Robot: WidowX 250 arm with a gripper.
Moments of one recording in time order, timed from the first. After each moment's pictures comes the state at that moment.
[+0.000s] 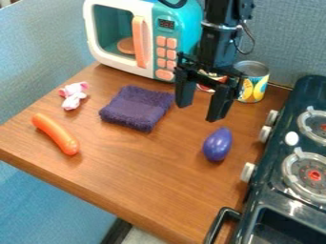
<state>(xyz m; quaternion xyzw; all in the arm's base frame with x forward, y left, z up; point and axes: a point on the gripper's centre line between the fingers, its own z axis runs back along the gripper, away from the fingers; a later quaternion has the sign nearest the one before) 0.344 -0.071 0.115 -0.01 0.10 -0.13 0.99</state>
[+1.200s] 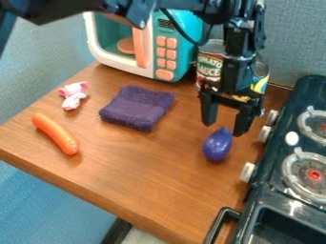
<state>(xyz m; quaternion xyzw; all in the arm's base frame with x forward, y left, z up) 0.397 -0.095 0.059 -0.05 0.10 -0.09 0.99</state>
